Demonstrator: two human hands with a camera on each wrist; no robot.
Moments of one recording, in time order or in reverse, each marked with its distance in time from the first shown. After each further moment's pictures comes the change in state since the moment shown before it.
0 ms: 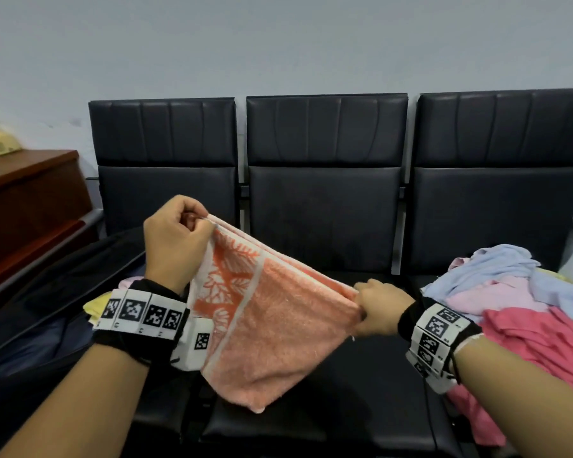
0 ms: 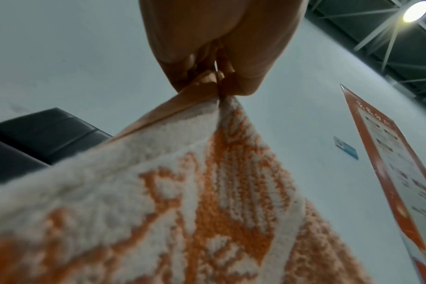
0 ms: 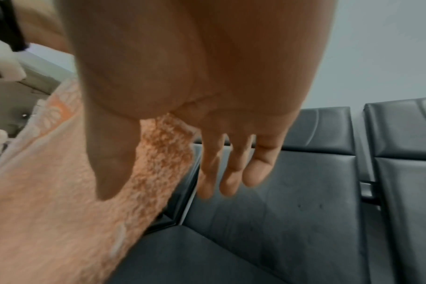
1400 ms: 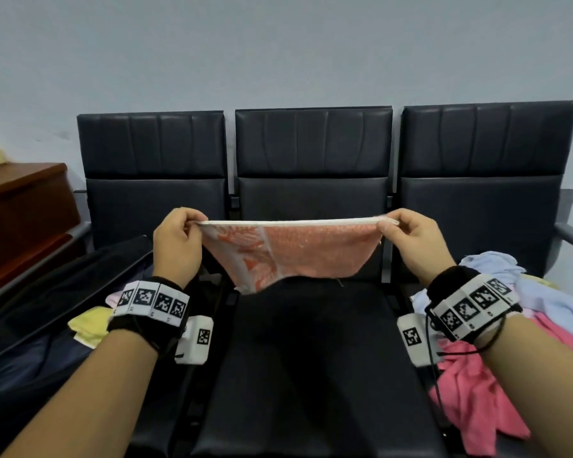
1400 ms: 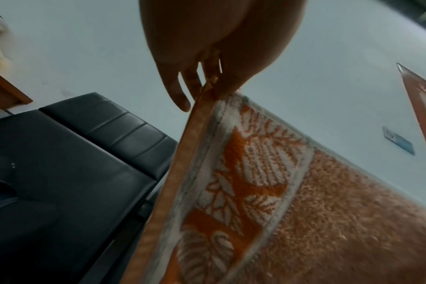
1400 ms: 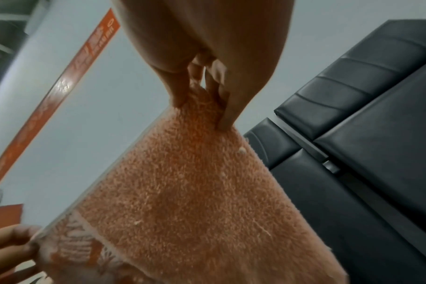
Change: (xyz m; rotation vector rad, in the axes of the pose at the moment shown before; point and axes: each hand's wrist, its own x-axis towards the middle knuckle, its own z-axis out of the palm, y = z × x) left_hand 0.019 -0.035 0.040 0.026 -0.043 -0.053; right_hand -0.007 0.068 -0.070 1.020 0.927 0.044
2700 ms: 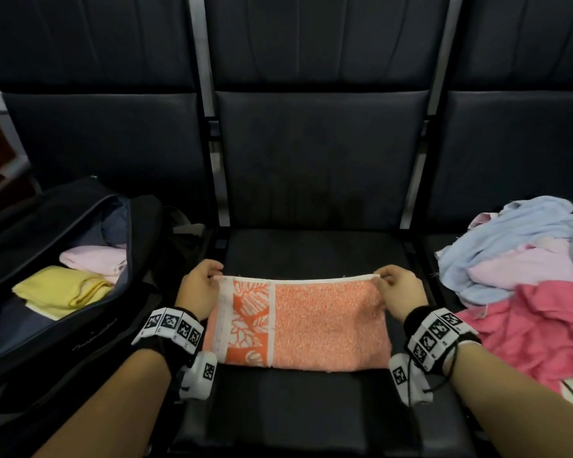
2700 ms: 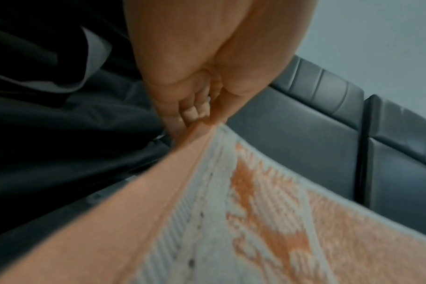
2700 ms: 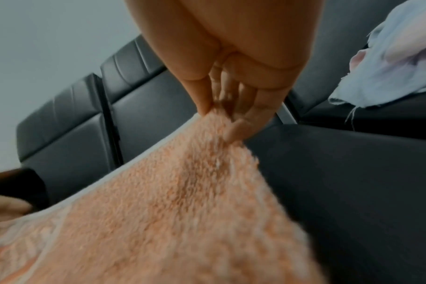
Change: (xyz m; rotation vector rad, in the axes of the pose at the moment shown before) left_hand -0.116 -0.169 0.119 0.167 -0.591 -0.631; right_hand -0.072 0.214 0.096 -0.372 -0.209 0.672
